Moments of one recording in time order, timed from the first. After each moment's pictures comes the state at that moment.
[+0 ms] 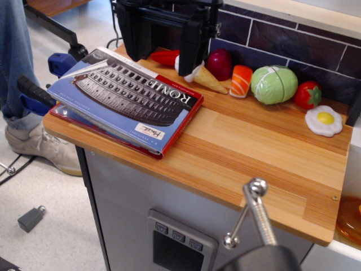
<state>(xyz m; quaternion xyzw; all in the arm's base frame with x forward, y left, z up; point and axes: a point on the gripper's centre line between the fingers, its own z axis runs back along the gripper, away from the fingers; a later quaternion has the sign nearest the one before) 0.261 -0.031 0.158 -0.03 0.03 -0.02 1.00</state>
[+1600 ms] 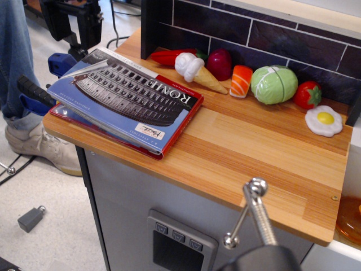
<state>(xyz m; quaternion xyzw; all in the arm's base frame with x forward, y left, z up) 0.339 0.137 0.088 -0.04 0.02 -0.05 1.00</state>
